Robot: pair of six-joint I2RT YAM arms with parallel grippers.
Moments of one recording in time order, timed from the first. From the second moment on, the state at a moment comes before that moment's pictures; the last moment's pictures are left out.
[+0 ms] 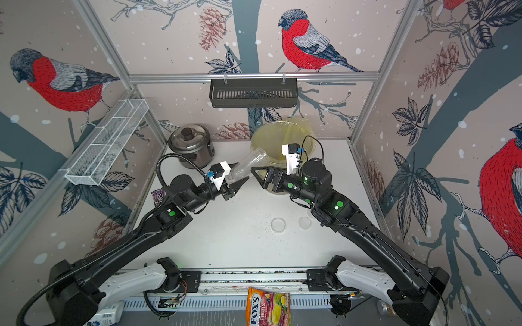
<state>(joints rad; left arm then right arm) -0.71 1.02 0.77 0.34 0.29 0.20 0.77 1.01 1.08 -0.20 -0.23 0.78</state>
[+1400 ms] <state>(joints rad) -0.73 0.79 0.39 0.46 0.31 0.06 0.94 1.20 1.42 -0.67 -0.19 0.45</state>
